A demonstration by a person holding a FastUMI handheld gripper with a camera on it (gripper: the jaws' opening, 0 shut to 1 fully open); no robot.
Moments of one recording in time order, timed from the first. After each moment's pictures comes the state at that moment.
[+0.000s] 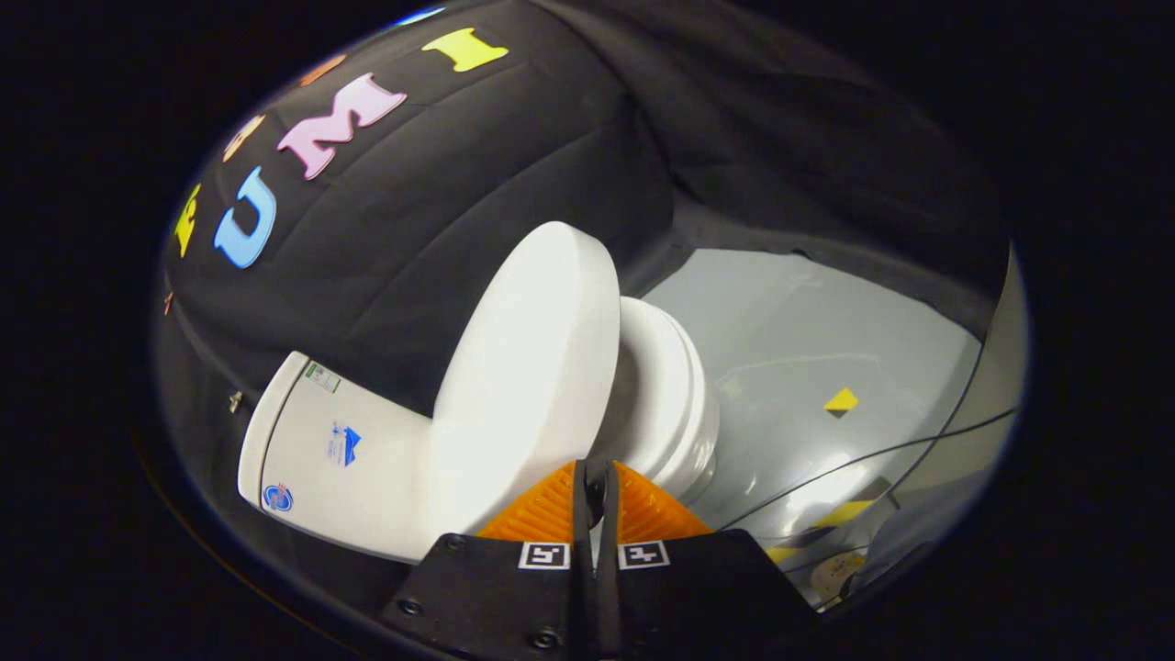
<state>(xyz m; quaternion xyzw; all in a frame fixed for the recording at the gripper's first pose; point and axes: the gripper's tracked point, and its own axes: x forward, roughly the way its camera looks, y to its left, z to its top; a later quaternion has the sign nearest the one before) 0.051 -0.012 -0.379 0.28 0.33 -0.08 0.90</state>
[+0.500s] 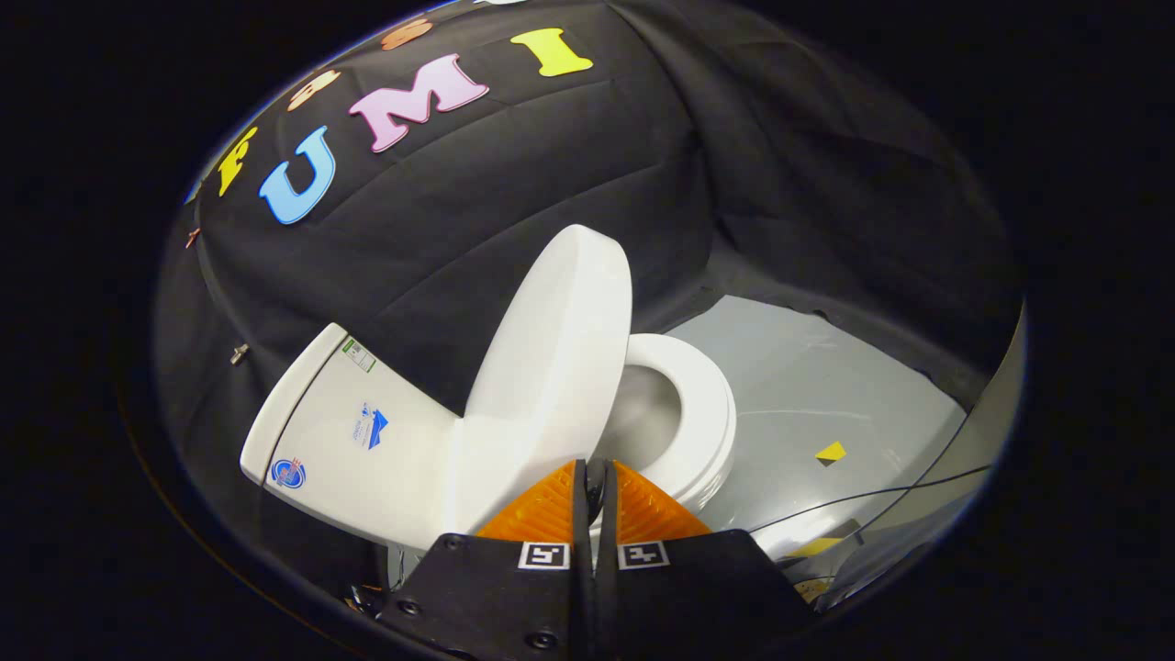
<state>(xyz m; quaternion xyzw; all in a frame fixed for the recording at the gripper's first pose) 0.054 0.019 -0.321 0.21 0.31 -0.05 0.93</state>
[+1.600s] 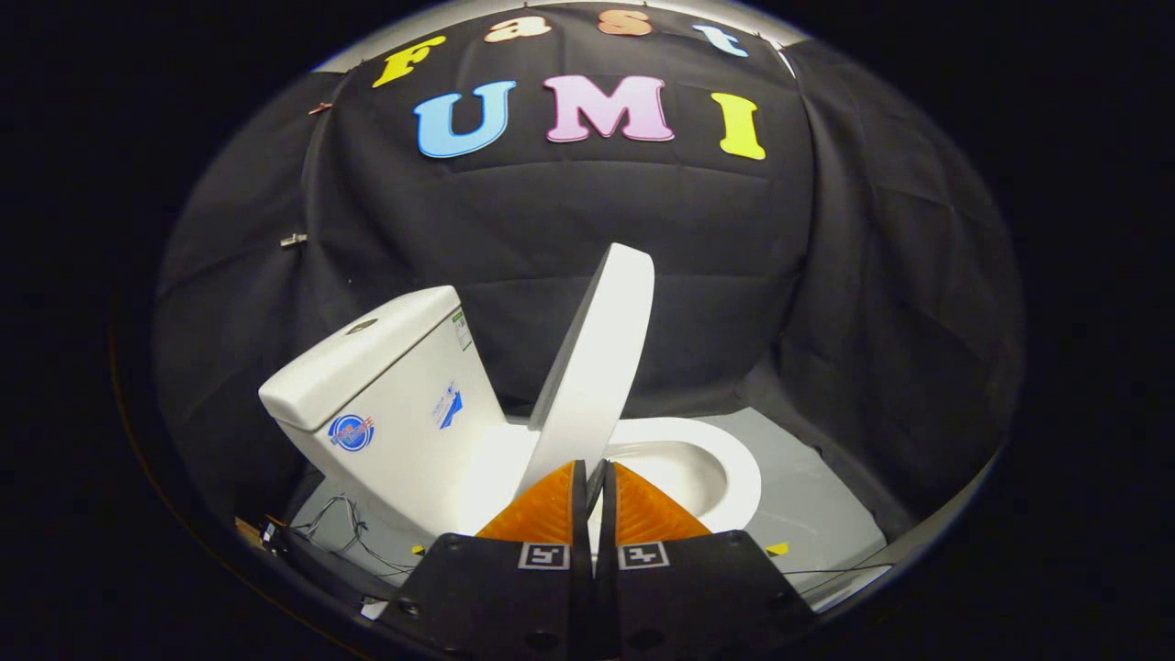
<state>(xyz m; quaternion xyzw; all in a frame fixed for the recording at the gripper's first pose) 0.056 0.154 -0.217 0.00 0.23 0.02 0.97</state>
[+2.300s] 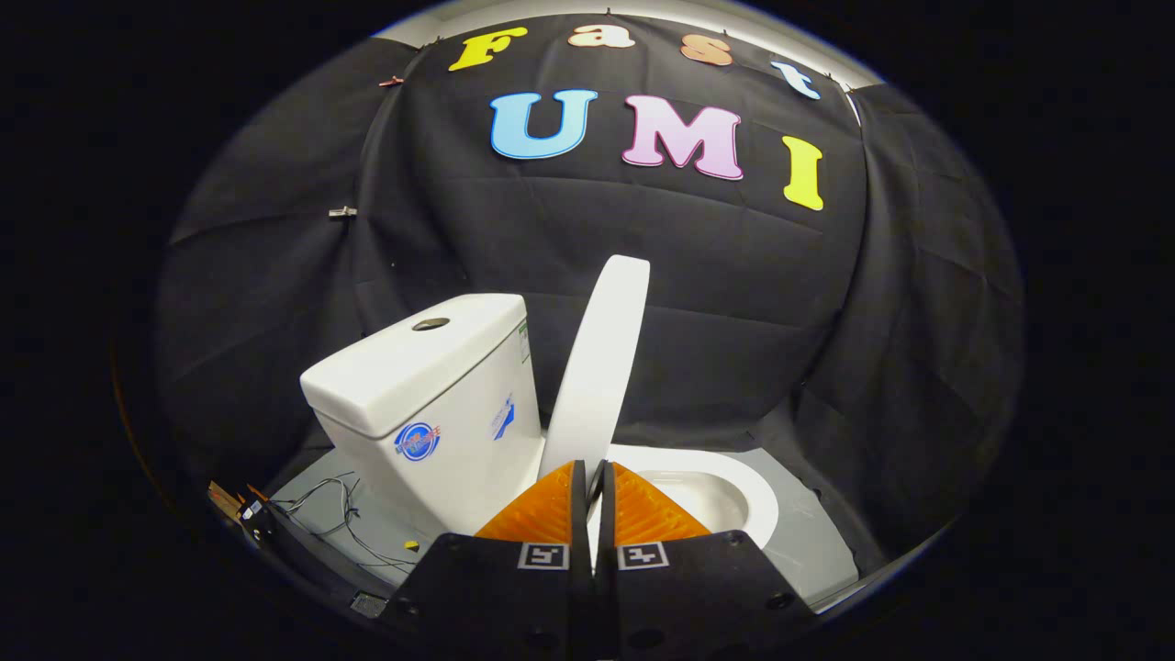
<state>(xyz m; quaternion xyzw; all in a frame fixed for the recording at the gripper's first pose) 0.053 0.231 -0.195 -0.06 0.20 0.07 0.98</state>
